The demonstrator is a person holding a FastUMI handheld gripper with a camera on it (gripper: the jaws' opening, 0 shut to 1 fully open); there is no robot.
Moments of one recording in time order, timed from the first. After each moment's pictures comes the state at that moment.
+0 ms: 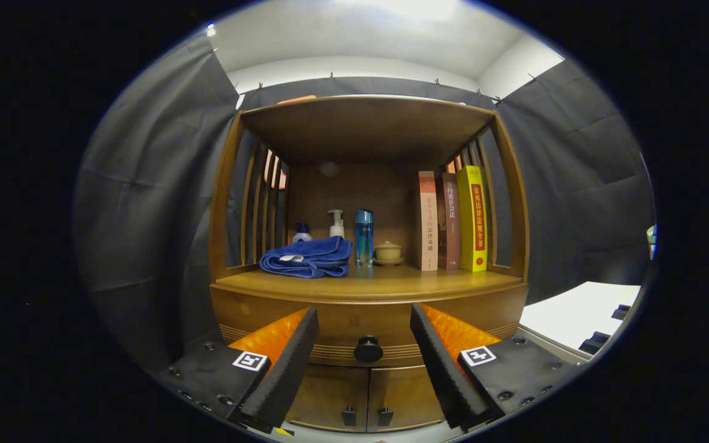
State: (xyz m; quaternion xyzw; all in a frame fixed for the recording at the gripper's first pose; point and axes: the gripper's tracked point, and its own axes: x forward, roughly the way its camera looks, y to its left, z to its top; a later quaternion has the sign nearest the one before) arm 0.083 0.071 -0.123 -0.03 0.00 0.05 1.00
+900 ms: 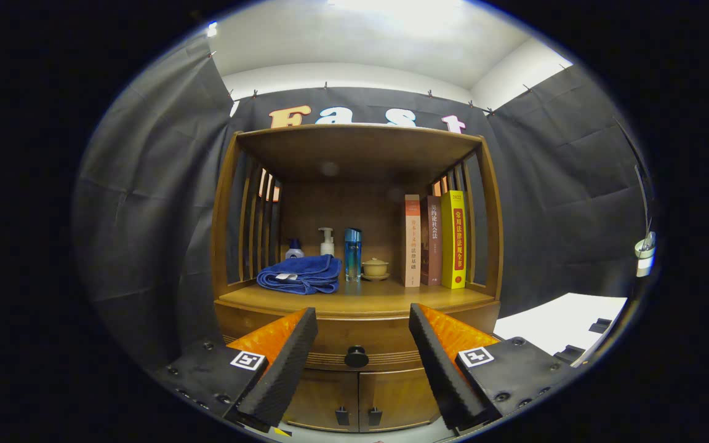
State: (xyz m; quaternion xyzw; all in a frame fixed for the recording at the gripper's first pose) arm 0.053 0.049 -0.053 -0.04 -0.03 0.02 1.00
